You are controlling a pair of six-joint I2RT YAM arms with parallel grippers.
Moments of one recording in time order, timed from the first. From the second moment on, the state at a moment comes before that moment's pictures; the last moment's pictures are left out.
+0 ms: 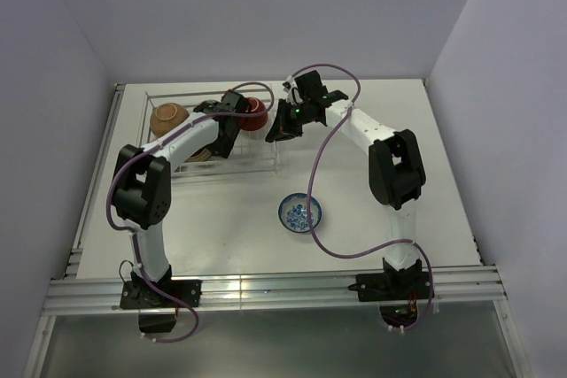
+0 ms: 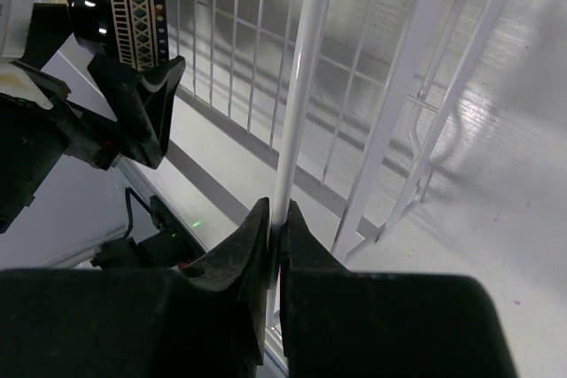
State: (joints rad) left arm -0.47 1.92 1.53 -0.83 -0.62 -0.04; right arm 0.45 2.07 1.72 -0.55 -0.60 0.55
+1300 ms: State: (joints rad) left arm -0.43 1.67 1.56 -0.85 -0.21 -0.01; right arm 0.47 2.07 1.74 -0.48 -0.66 0.43
